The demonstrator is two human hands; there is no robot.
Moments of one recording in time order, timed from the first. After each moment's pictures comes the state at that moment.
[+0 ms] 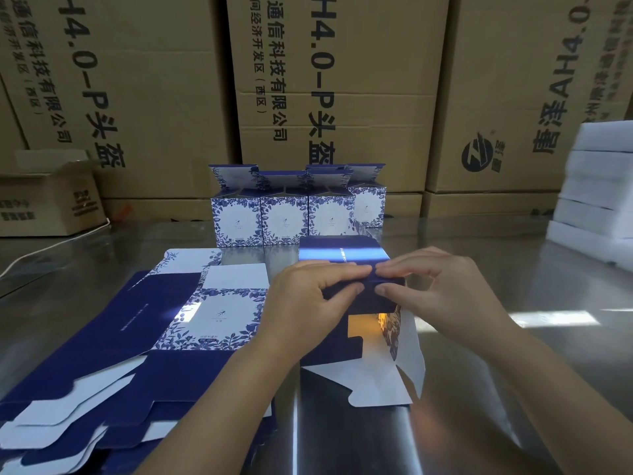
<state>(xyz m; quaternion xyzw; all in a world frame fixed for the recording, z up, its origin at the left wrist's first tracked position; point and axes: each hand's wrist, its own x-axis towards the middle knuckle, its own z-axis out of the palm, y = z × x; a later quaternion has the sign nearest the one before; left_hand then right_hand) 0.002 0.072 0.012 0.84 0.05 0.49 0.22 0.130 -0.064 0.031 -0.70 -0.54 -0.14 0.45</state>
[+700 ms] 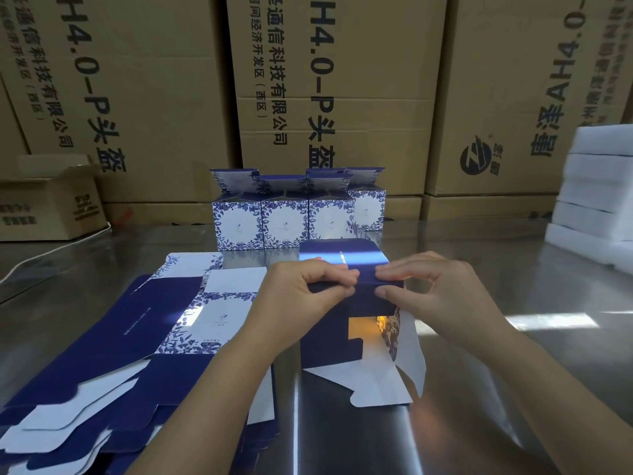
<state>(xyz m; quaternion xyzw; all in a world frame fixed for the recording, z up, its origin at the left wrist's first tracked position) -0.004 0.087 0.019 0.82 0.04 0.41 0.40 0.131 -0.061 0.029 -0.70 -0.53 -0.12 0.47</state>
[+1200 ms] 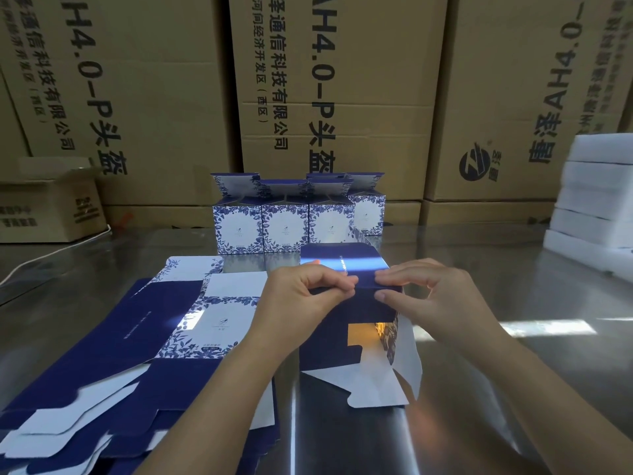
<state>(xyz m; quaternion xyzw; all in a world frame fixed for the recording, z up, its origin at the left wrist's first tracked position) -0.001 0.085 0.017 0.79 0.05 0.42 0.45 0.134 -0.057 0.025 -0.69 -0.52 -0.13 0.48</state>
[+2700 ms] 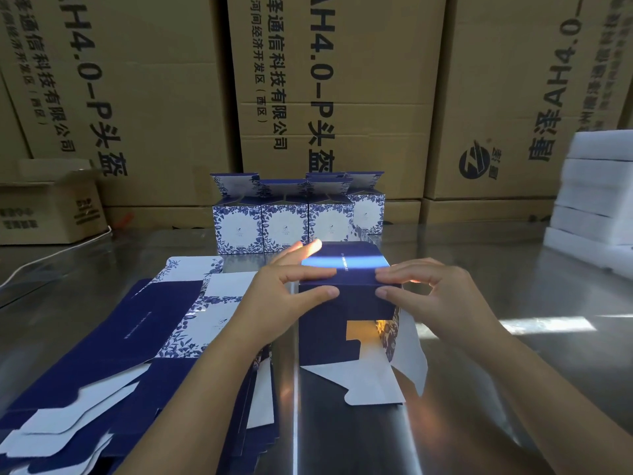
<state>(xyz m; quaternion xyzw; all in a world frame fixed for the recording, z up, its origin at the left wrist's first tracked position) -0.011 0.111 0.020 0.83 0.10 0.36 0.40 0.140 -0.058 0.021 -0.67 -0.52 -0.08 0.52</state>
